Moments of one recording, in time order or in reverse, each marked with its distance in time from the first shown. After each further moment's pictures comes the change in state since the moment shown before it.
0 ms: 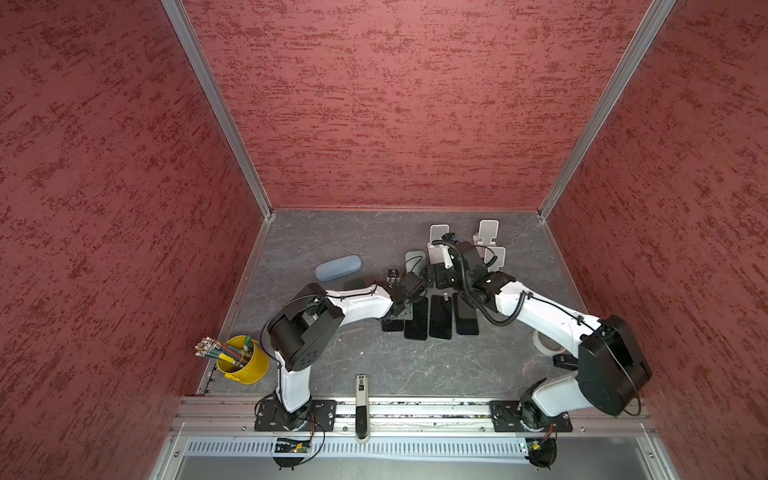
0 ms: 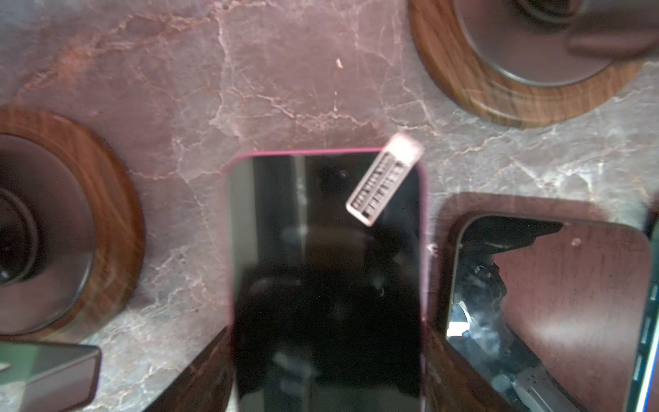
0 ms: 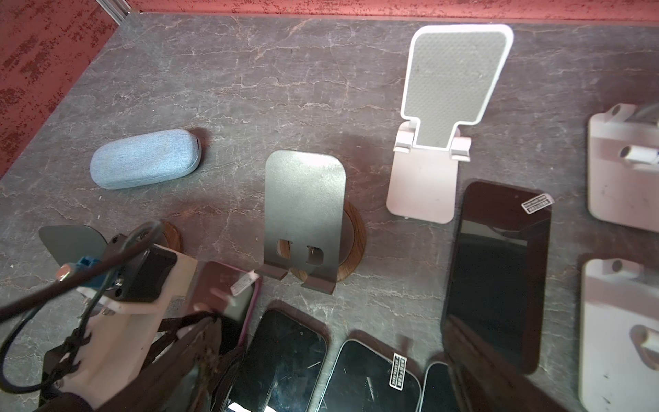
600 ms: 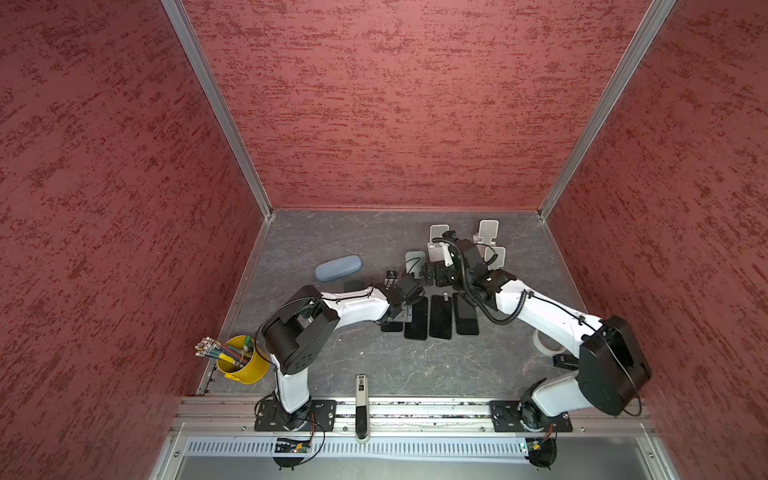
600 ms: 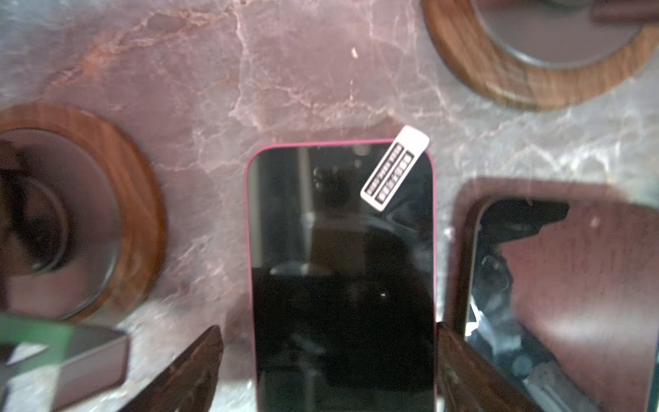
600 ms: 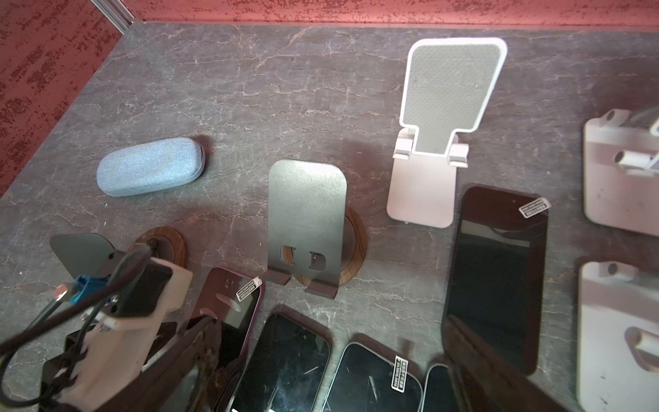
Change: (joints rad) left arm -0.008 -0.060 -0.041 -0.013 -0.018 0.039; right arm -0.001 0.000 0.025 -0.020 0.005 0.010
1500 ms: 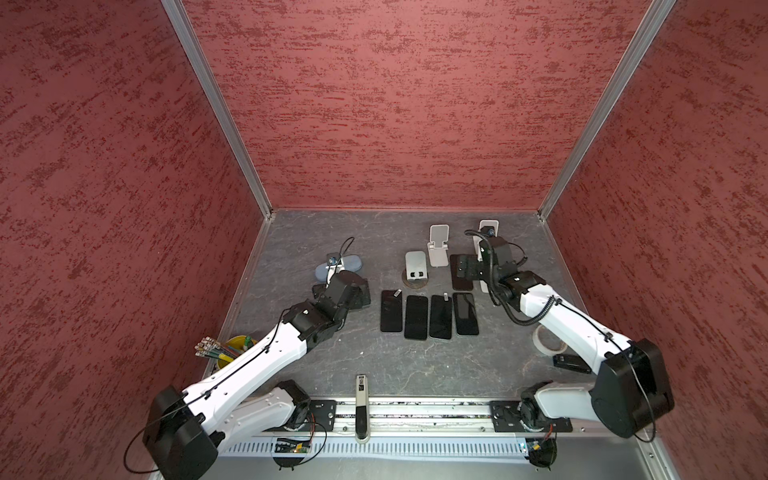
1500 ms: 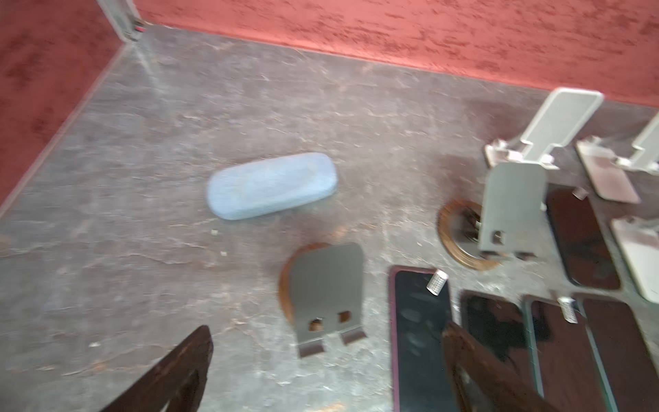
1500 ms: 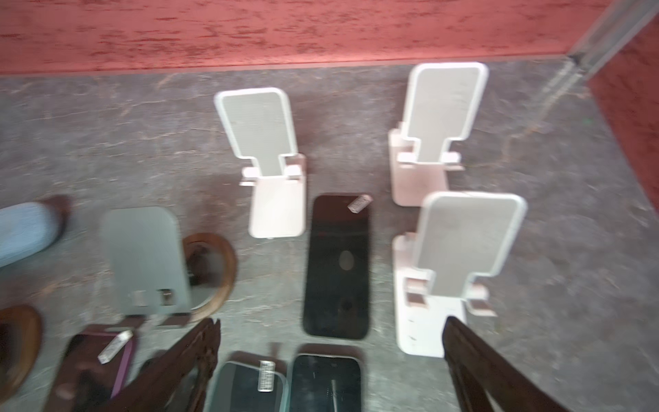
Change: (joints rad) left arm 0.195 -0.813 -0.311 0.032 -0.229 0.179; right arm -0.228 -0.163 -0.111 -0.059 0.168 -0.050
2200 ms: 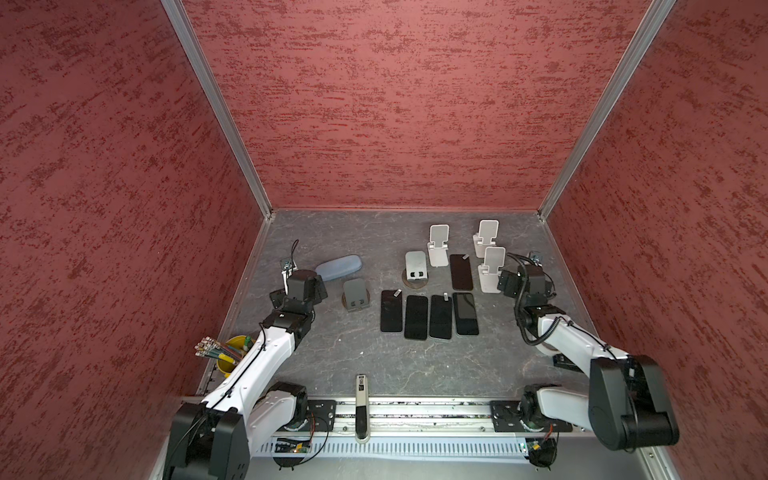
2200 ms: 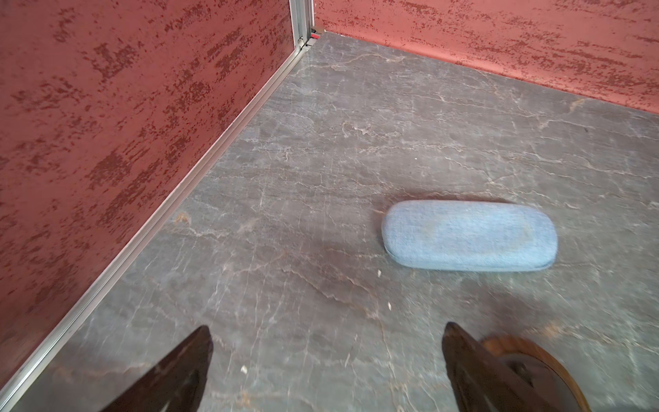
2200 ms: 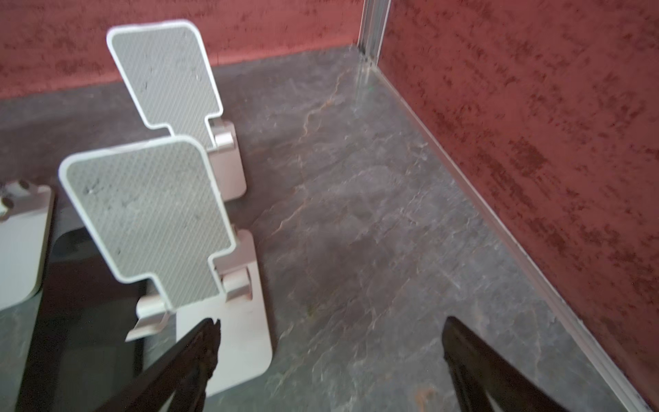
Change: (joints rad) left arm 0.512 0.046 -0.242 0.371 0.086 0.230; right arm -0.297 -0.046 -0.425 0.541 0.144 -0.111
